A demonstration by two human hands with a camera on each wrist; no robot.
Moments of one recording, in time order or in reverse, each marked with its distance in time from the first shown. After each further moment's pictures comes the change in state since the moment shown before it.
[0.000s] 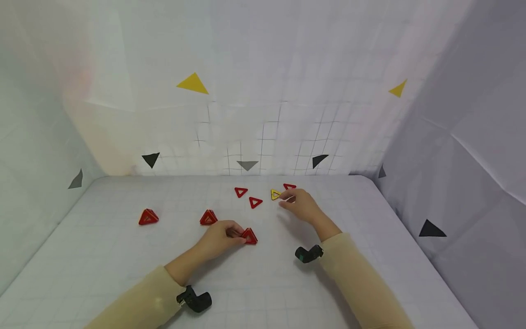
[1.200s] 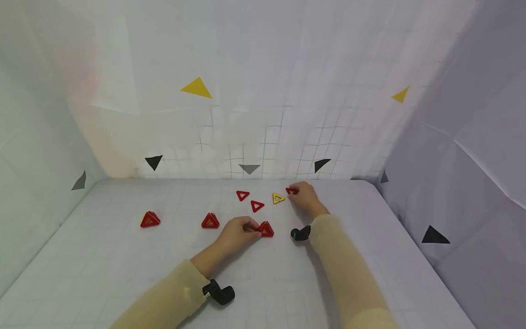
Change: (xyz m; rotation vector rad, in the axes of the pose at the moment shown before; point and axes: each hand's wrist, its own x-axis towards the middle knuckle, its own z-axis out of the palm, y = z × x) left_hand 0.040 0.010 0.031 -0.035 0.061 -0.036; right_hand 0.080 0.062 0.002 -0.118 0.017 0.139
